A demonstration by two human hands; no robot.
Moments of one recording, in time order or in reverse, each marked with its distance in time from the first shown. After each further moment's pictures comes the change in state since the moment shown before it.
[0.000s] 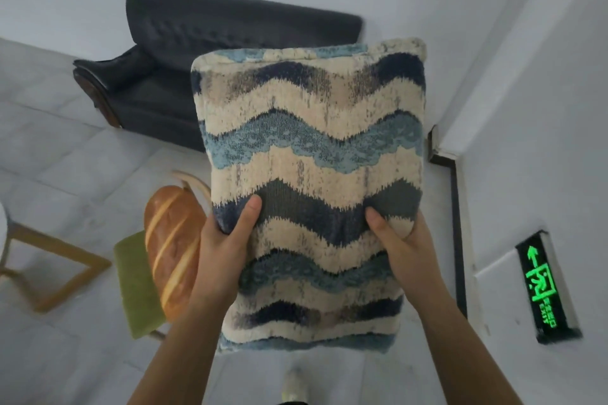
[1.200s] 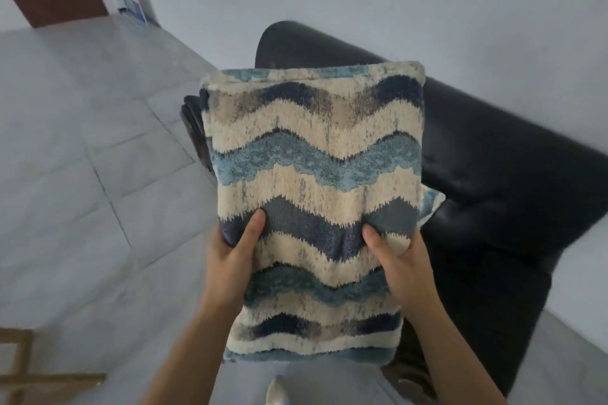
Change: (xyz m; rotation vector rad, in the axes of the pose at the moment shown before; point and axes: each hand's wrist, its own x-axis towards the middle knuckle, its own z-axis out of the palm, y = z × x) left_hand 0.877 0.083 -0.015 -0.158 0.538 0.034; right_hand 0.845 0.009 0.510 0.050 -0.511 0.045
